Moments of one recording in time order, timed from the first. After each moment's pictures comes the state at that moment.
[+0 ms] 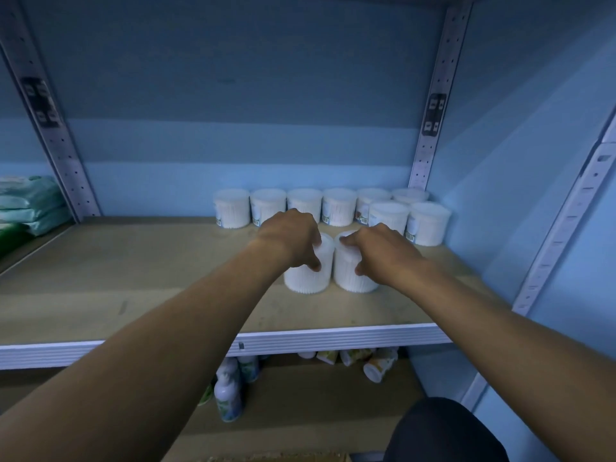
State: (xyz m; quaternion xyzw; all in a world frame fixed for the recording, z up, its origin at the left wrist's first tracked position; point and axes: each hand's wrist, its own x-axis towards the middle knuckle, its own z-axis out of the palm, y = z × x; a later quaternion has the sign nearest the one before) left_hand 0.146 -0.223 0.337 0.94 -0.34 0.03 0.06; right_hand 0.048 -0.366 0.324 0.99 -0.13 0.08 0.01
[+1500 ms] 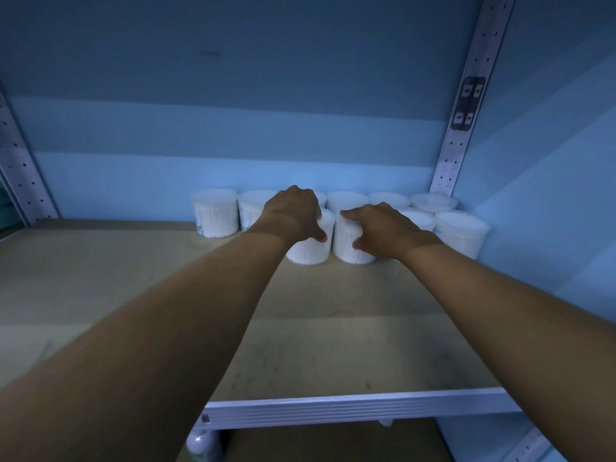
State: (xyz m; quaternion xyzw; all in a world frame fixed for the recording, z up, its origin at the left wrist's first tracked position) left_hand 0.273 -0.298 0.315 0.94 -0.31 0.07 0.11; right_hand 0.186 -0.454 0.298 0.99 -0.10 0.09 -0.06
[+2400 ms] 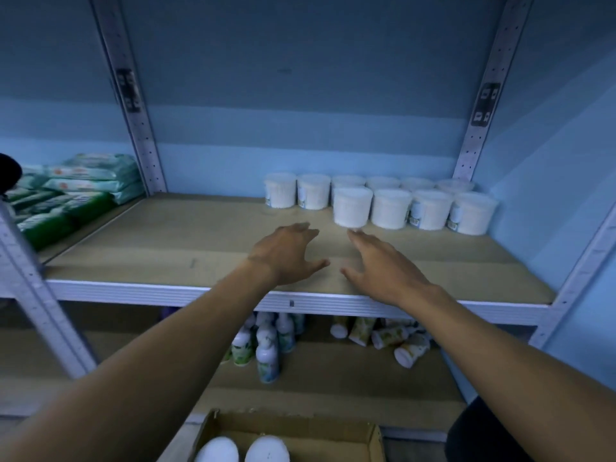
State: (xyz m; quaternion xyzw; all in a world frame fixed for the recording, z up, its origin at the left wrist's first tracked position) left_hand 0.143 -0.125 0.267 0.93 -0.34 0.06 0.08; right_hand 0.038 -0.306 0.263 0.99 -0.03 0.10 -0.13
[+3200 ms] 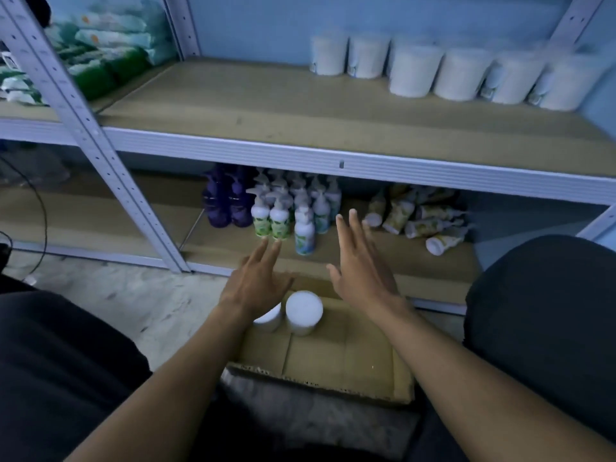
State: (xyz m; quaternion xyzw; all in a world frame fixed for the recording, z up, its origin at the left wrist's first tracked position) left_hand -0.001 0.031 0.047 0.97 -0.16 -0.06 0.19; right_hand -0.053 -0.174 0.082 0.99 -0.03 0.05 -0.15
